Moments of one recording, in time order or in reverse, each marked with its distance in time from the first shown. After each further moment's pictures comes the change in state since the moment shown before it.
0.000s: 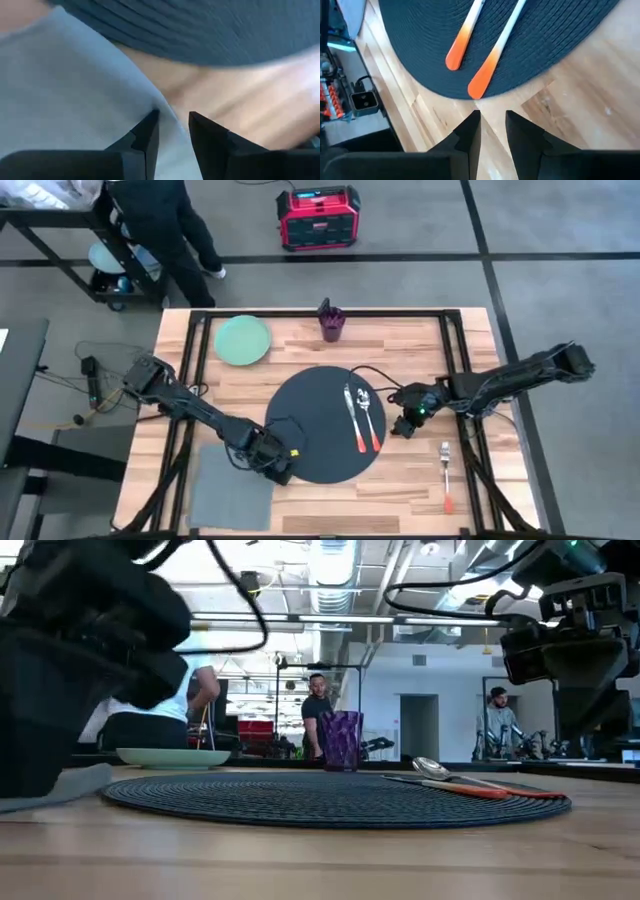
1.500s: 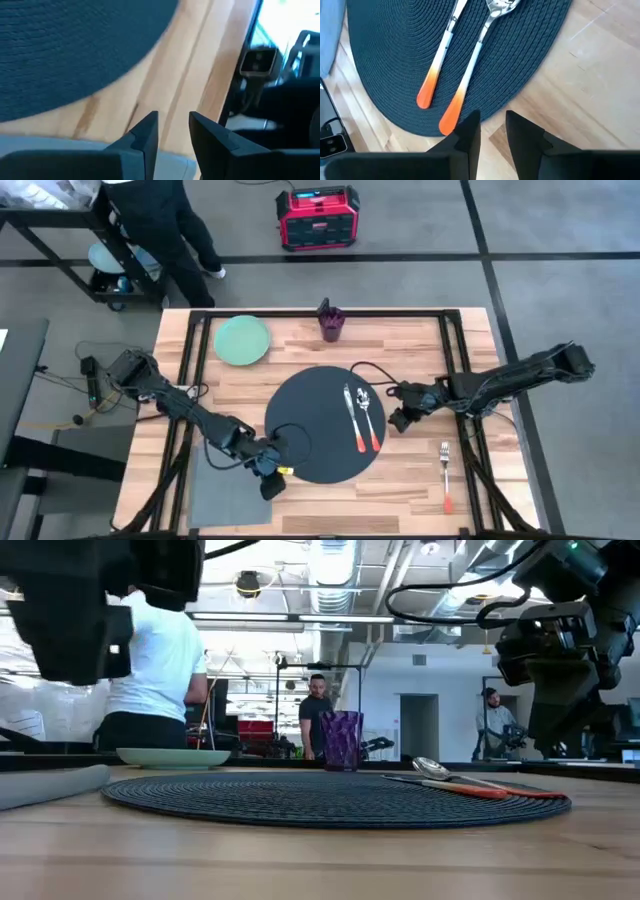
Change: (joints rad) left arm -0.055 -0.198 -0.005 0.079 -0.171 0.440; right arm 0.000 0.000 0.000 -0.018 0.200 0.035
